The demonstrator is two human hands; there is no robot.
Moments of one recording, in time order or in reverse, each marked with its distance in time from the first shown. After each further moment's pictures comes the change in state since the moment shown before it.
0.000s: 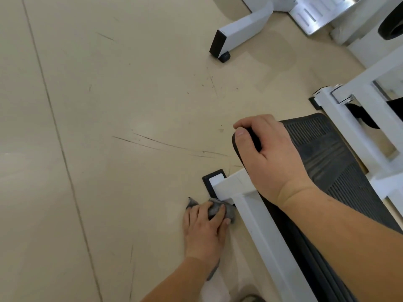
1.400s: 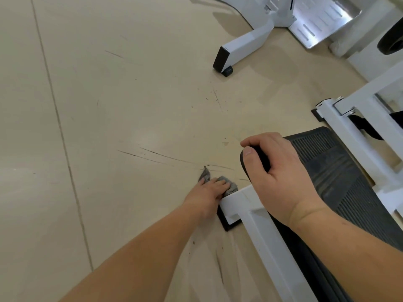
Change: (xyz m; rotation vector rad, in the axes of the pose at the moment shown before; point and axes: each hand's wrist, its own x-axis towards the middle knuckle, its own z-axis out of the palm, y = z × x) left_hand 0.150 -0.026 -0.030 0.129 -0.490 0.339; right_hand 0.000 0.003 0.001 0.001 0.000 -0.006
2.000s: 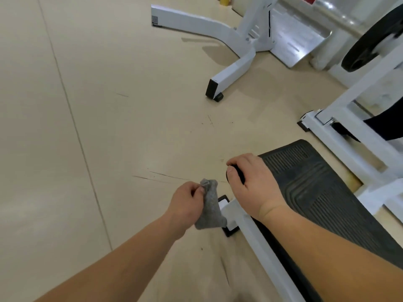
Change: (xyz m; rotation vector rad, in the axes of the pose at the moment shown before) left_hand -0.123 0.072 -0.134 -0.787 0.413 -0.522; right_hand 0.000 -0.004 -0.003 -0.081 -0.023 -0.030
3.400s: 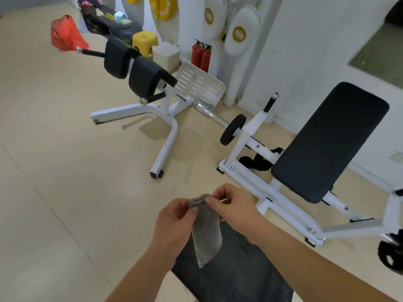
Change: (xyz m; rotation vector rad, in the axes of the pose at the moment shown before) left_hand -0.250 0.725 -0.053 -0.074 -0.178 0.001; right_hand 0.114 -0.162 -0.689 0.694 -0.072 0.694
